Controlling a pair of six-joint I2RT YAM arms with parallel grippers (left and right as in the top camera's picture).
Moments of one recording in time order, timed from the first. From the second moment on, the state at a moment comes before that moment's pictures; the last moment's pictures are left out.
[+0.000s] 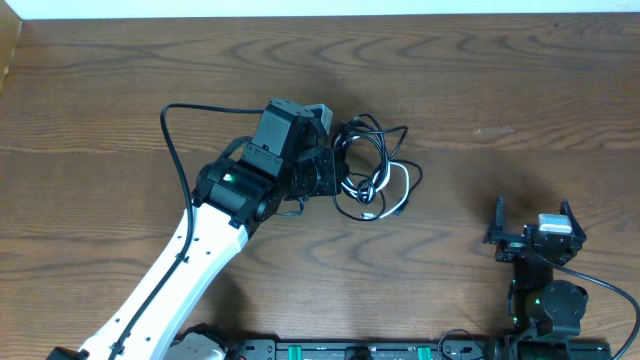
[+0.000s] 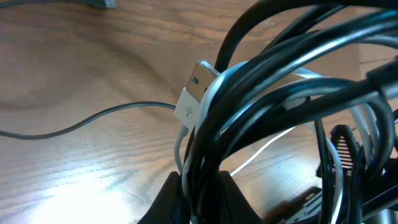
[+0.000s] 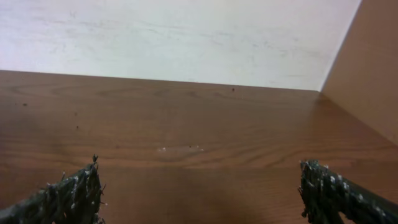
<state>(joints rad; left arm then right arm) -0.52 1.34 1.20 -0.75 0.34 -0.59 -0.05 0.01 0.01 -0.06 0.08 -0.09</state>
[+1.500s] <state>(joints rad) -0.52 1.34 1.20 -0.80 0.33 -0.50 -0.05 0.01 0.01 -0.04 -0.37 0.32</state>
